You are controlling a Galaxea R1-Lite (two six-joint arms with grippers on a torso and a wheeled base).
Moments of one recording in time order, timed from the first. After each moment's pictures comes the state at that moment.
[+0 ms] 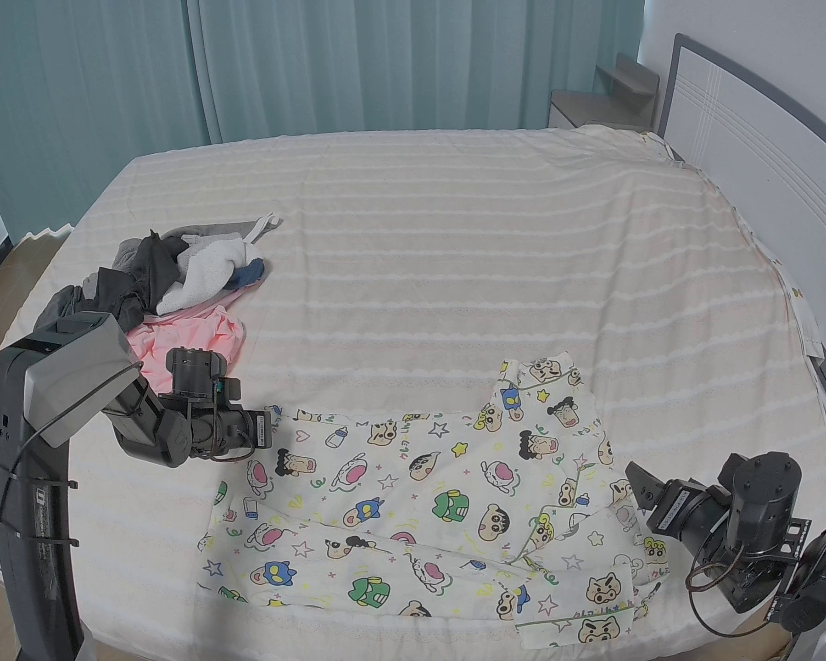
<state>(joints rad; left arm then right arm) -0.08 2.41 -1.09 -0.63 -0.18 -0.08 0.65 1.77 -0.02 -1.32 -0.61 0.67</state>
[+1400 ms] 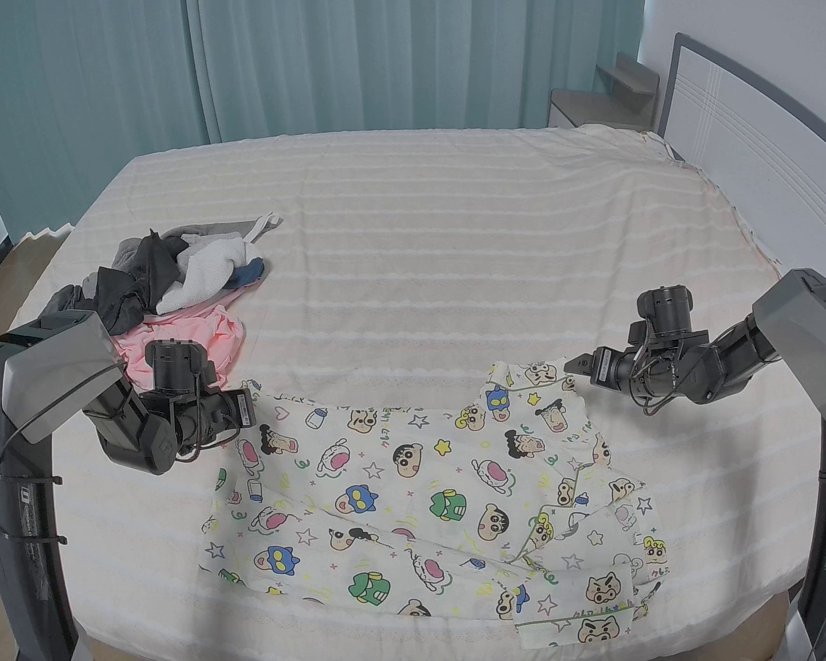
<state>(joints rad) -0.06 2.34 -0.97 -0.84 -0.06 -0.19 0.17 2.30 -1.28 -0.38 0.08 0.39</state>
